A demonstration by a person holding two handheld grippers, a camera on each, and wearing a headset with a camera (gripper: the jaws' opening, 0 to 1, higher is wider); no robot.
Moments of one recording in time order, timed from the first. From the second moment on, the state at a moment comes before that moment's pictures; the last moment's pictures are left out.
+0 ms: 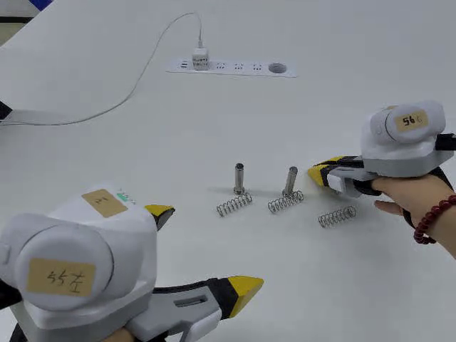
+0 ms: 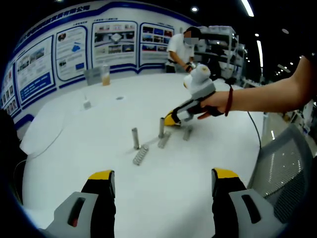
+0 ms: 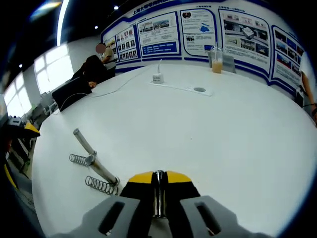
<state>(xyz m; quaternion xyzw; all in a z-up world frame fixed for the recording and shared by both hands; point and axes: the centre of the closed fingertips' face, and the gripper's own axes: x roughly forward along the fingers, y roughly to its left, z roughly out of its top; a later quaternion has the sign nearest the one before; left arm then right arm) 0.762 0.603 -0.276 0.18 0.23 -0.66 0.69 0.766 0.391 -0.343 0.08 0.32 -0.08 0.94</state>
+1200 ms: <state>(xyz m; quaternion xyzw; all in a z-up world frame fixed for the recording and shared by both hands) 0.753 0.606 -0.262 0.17 0.21 -0.66 0.70 0.736 0.414 -0.296 0.04 0.30 -0.07 0.95</state>
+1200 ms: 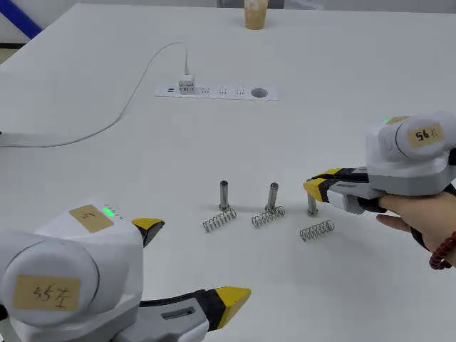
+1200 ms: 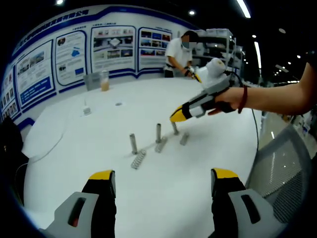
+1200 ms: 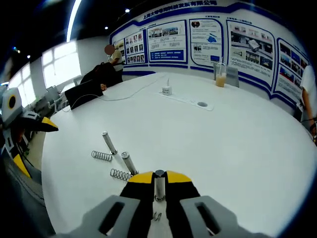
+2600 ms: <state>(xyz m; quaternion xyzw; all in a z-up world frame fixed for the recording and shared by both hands) 0.753 0.613 -0.259 0.18 0.20 -0.66 0.70 0.719 0.414 -0.295 0.05 0.32 -0.10 0.94</state>
